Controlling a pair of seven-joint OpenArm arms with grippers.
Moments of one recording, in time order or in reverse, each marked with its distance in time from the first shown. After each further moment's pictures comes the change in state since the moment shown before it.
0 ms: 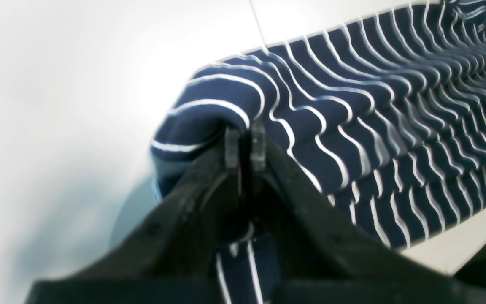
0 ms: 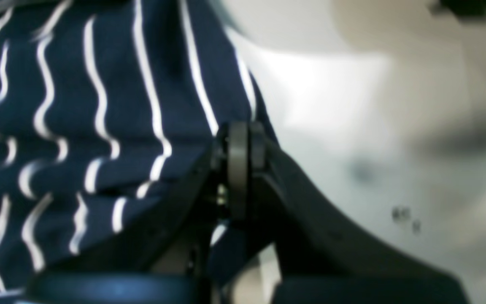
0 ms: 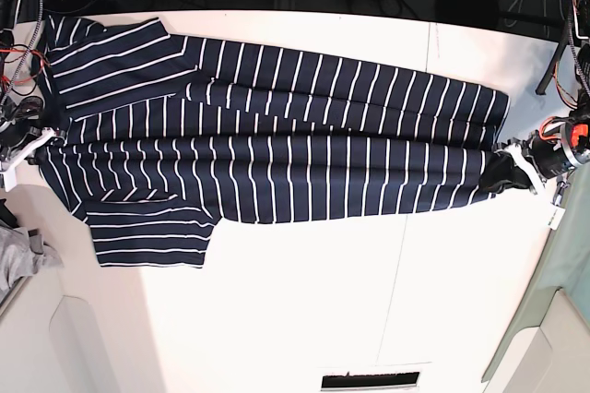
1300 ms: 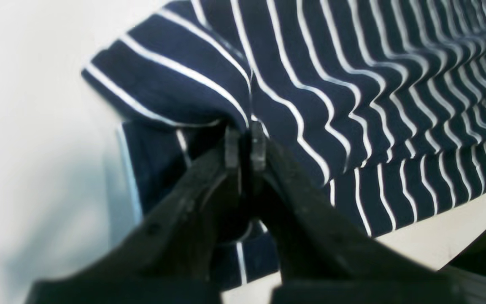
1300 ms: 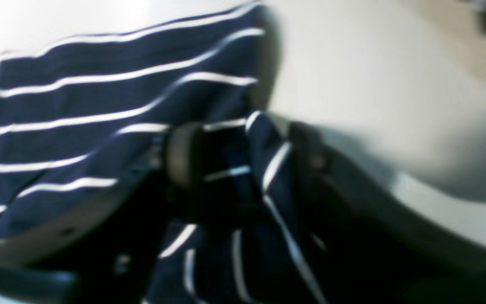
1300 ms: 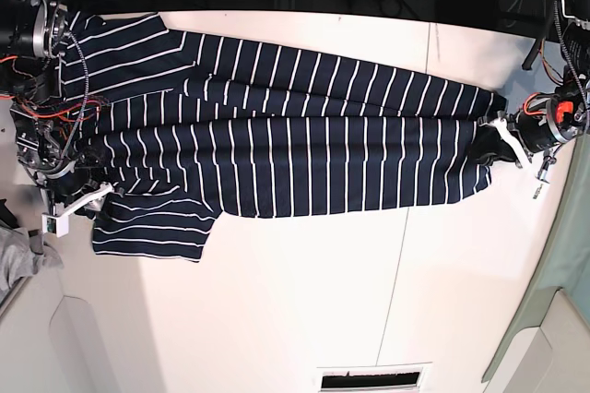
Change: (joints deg) left arm 3.4 2.8 0.0 0.1 2.6 0.0 0.2; right arm 20.4 -10.0 -10.9 -29.2 -3.2 -1.5 20.8
